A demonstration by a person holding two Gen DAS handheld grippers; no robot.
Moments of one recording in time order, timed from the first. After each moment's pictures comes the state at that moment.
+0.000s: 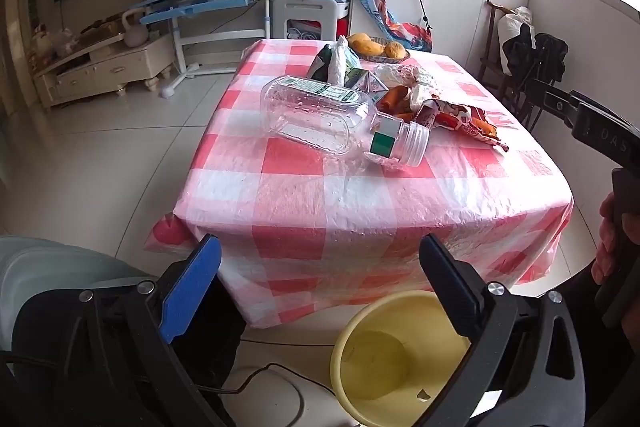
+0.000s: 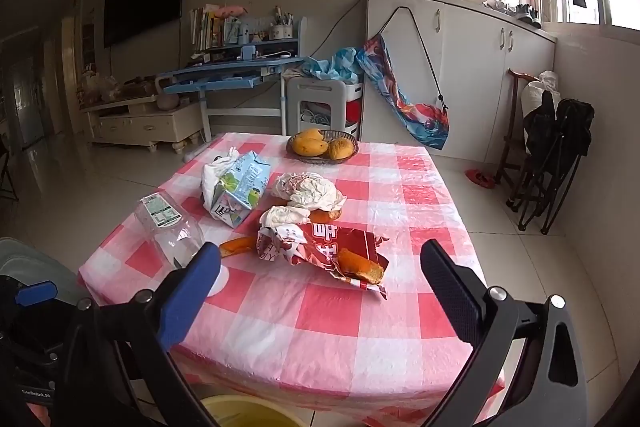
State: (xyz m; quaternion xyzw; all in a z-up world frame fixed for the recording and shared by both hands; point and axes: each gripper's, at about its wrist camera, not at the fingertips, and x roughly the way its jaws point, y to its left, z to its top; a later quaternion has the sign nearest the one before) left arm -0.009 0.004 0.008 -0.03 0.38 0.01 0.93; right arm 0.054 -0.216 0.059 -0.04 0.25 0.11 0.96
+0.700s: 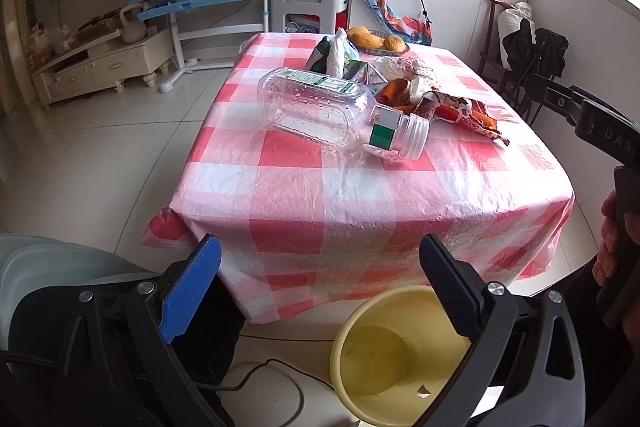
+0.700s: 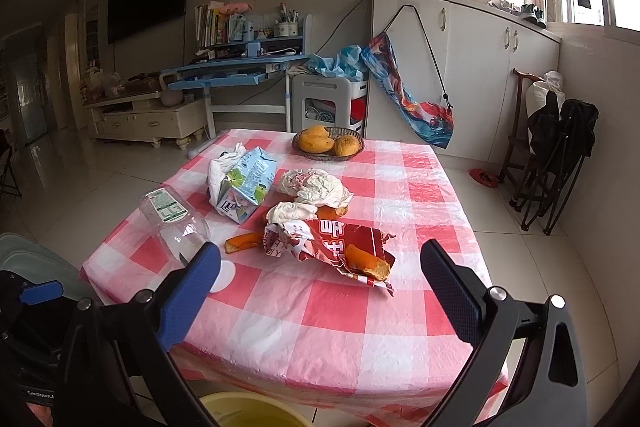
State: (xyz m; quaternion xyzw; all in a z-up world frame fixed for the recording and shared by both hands) left arm -0.007 0.004 0.003 -0.03 0.39 0.01 0.92; right arm 0.056 -0.208 0.057 -0.05 0.25 0.12 0.96
